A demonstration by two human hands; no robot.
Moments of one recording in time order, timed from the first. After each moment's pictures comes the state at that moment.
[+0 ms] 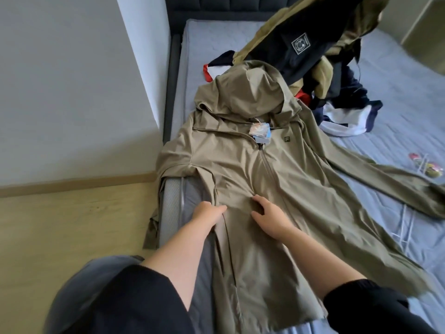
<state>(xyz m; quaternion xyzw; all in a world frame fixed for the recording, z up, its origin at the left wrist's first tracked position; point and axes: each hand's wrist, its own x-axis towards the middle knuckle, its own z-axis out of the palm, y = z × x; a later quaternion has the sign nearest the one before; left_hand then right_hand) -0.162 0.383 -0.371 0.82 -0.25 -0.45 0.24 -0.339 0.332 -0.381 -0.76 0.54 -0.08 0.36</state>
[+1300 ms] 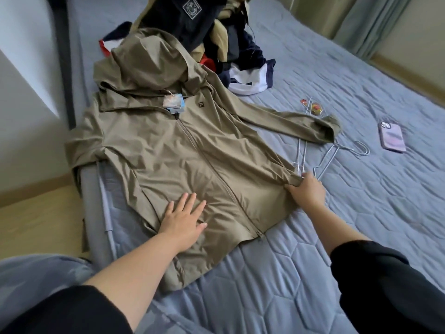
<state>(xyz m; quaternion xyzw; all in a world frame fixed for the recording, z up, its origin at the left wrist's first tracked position) -0.262 0.462 -0.400 0.61 -0.78 -0.14 -0.12 -0.599 0.387 -0.376 -0.52 0.84 -0.11 0.14</state>
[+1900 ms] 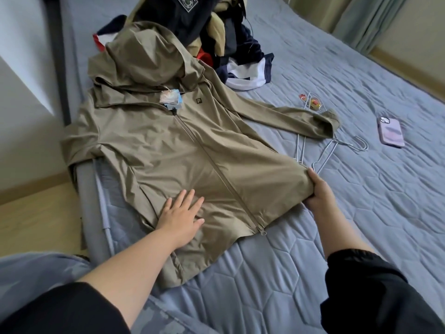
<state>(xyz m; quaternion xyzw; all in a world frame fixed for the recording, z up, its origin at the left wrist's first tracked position) -0.261 0.463 -0.392 0.60 -0.78 -0.15 -0.12 -0.608 0.398 -0.358 -0.03 0.59 -0.54 0.60</state>
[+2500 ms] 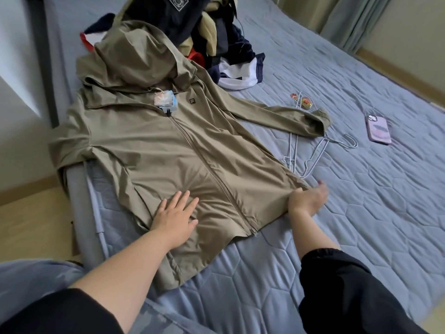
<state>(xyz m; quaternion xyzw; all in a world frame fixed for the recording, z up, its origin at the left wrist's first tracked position) -0.257 0.461 -0.390 0.59 -0.78 -0.17 -0.12 -0.578 0.418 -0.391 -0.23 0.88 -0.39 0.14</state>
